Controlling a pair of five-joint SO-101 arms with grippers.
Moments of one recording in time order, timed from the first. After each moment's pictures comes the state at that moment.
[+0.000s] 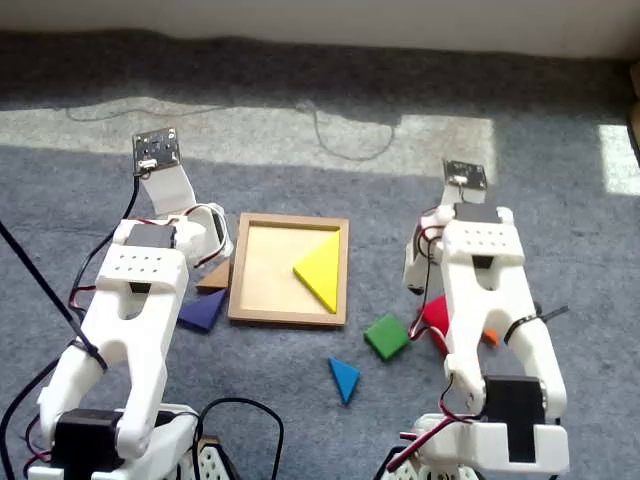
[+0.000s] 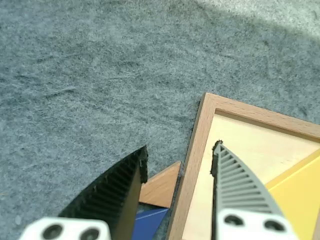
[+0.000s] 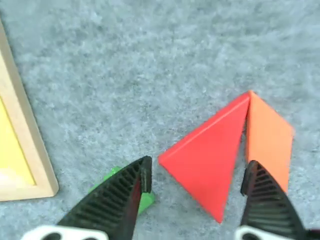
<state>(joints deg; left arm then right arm) -3.3 -19.5 44.4 44.6 23.0 -4.5 -7.2 30.6 68.7 -5.2</state>
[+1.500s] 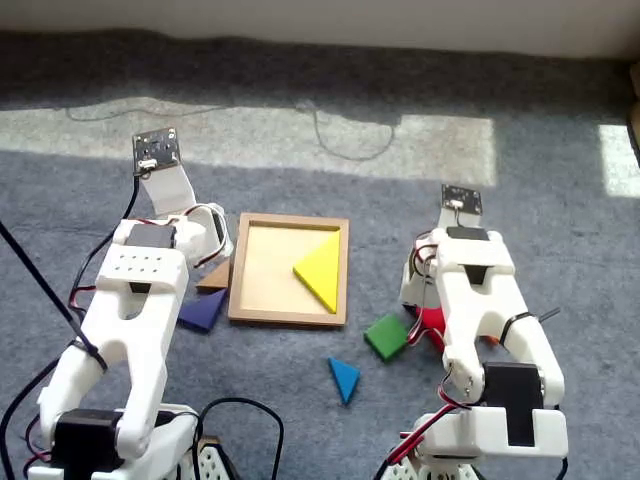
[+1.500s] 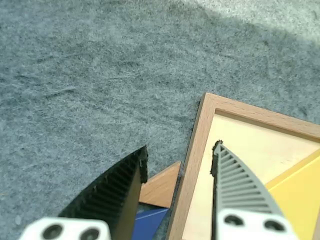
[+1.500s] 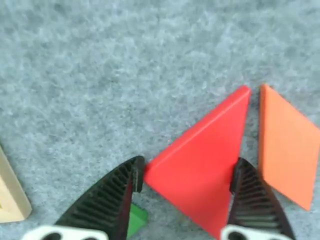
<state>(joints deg) -3.3 -19.5 44.4 44.6 23.0 -4.2 -3.3 39.5 58.0 -6.6</state>
